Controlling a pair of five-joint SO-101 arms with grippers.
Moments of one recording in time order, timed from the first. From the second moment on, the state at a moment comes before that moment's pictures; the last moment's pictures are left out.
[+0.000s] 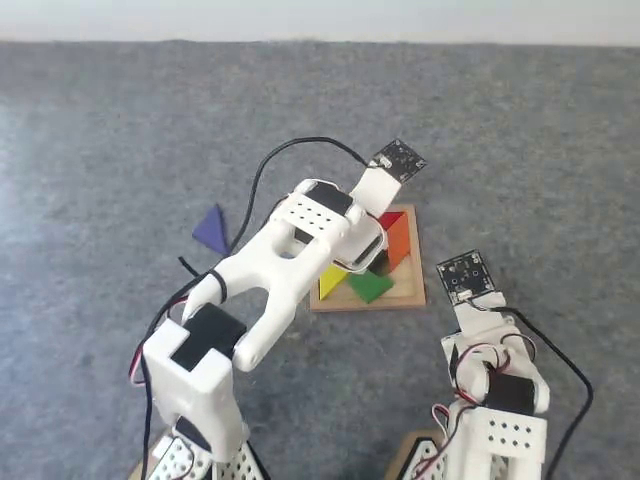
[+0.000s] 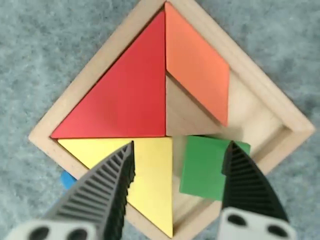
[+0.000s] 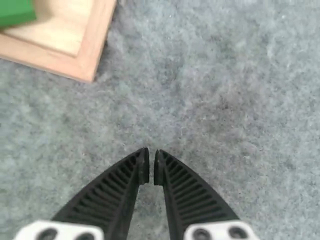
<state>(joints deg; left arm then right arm) 25.7 17.4 11.1 61.1 -7.0 5.8 -89.8 93.7 63.1 29.5</state>
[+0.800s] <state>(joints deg) 22.9 17.4 14.0 59.6 -7.1 5.7 -89.8 93.7 63.1 29.5</state>
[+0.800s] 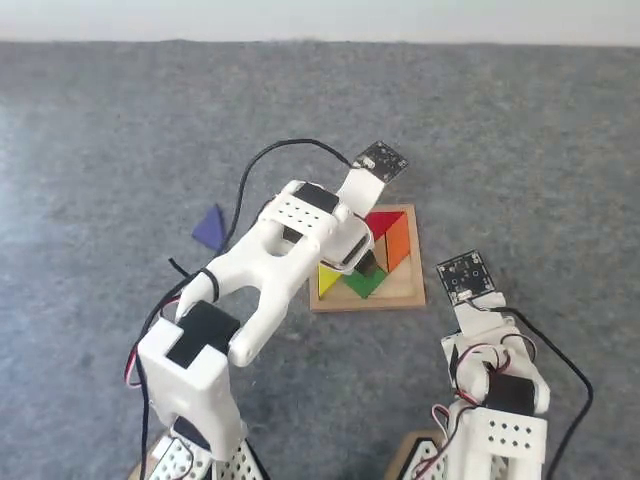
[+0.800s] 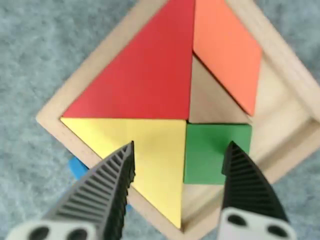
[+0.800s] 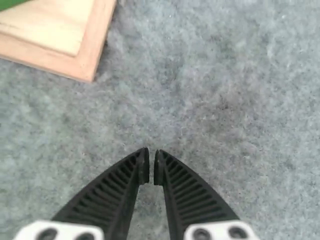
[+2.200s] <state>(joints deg) 11.1 -5.1 44.9 40.5 1.2 5.7 -89.8 93.7 63.1 29.5</state>
